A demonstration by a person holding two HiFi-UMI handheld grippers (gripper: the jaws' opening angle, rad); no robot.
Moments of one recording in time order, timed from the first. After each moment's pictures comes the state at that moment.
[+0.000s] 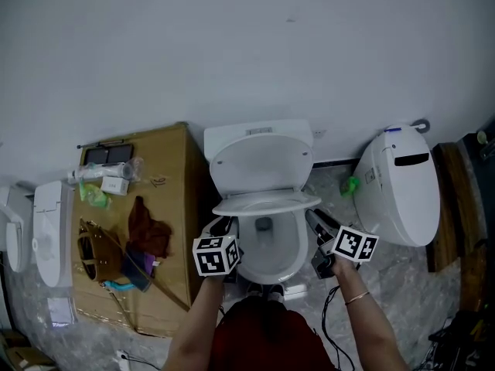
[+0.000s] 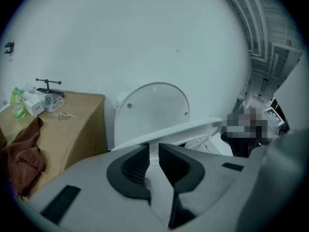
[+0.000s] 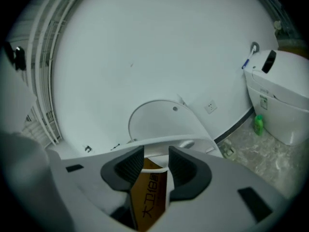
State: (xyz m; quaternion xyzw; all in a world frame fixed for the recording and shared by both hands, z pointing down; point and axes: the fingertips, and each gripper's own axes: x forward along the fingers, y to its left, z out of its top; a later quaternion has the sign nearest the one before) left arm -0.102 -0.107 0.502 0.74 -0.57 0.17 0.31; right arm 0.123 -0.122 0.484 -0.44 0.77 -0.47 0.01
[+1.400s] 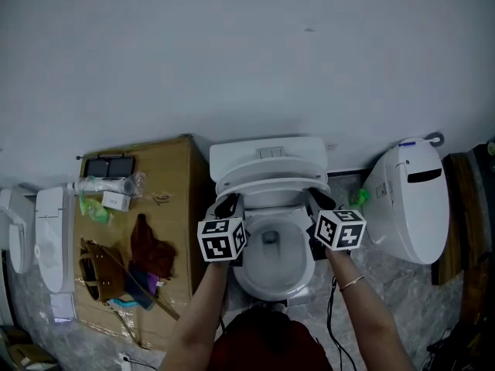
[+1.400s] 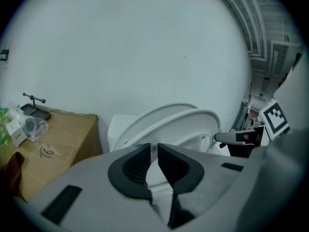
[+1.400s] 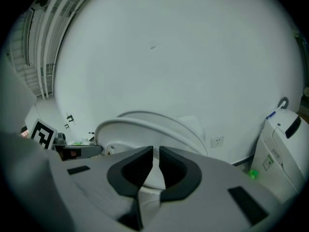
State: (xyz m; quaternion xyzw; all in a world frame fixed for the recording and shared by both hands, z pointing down) left arm -0.115 -0.238 0.477 0.75 -0.59 0.15 0.27; right arm 0.077 -0.261 0.474 -0.48 0.82 -0.29 -0.12
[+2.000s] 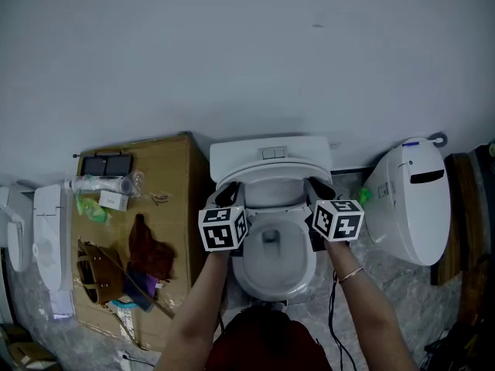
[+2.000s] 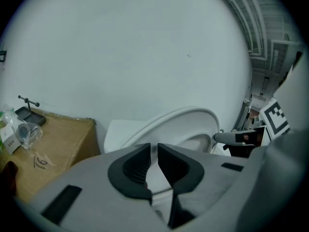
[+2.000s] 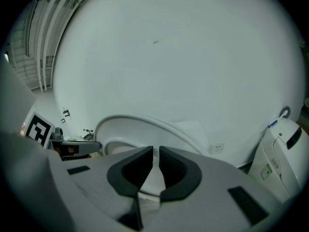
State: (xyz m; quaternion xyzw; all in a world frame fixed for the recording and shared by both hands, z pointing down) left arm -0.121 -0.273 0.480 0.75 -0.59 0.15 0.26; right arm 0.065 -0.295 0.477 -0.49 0.81 -0.27 -0.15
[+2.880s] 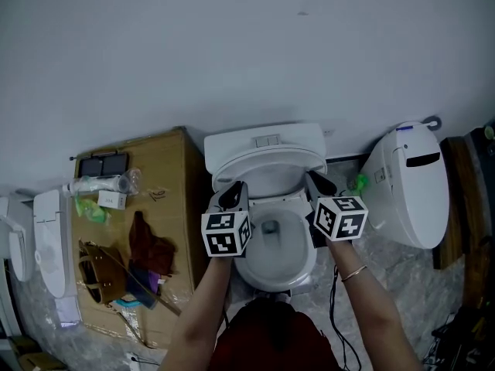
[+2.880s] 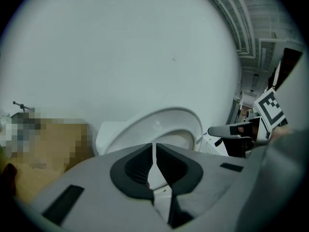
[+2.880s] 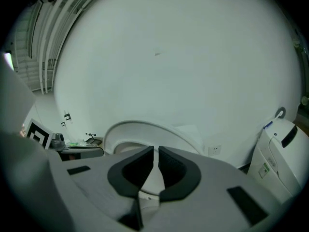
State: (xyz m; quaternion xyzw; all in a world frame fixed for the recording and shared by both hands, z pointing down) left arm -0.096 -0.245 0.466 0.78 -0.56 0.14 0.23; right arm 0.074 -0.267 0.454 -0.51 0.82 -0.25 -0.12
